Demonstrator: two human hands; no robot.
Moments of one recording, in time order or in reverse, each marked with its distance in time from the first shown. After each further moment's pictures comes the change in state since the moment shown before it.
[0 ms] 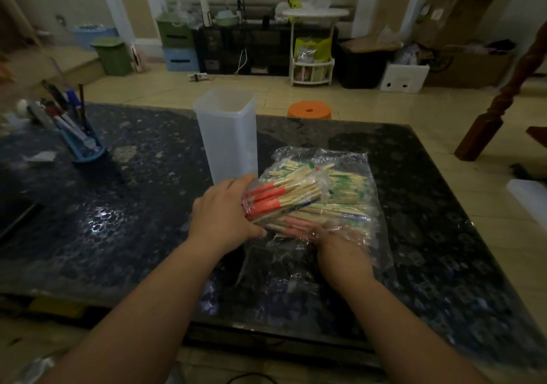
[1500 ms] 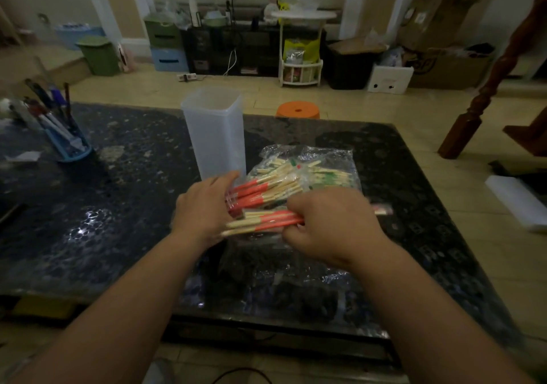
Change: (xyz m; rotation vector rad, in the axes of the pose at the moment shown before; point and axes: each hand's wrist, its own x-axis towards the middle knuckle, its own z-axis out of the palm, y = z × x) left_hand -0.001 -0.004 -0.002 0.044 -0.018 0.008; right_hand -0.052 -0.051 -0.126 -0.249 0.235 -0.455
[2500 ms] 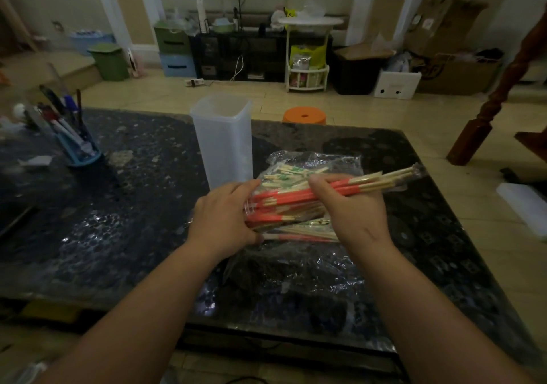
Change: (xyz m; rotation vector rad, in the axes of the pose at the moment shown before) left_hand -0.003 0.008 0.005 0.019 0.045 0.113; right_hand 0.013 0.008 0.026 1.314 0.508 0.580
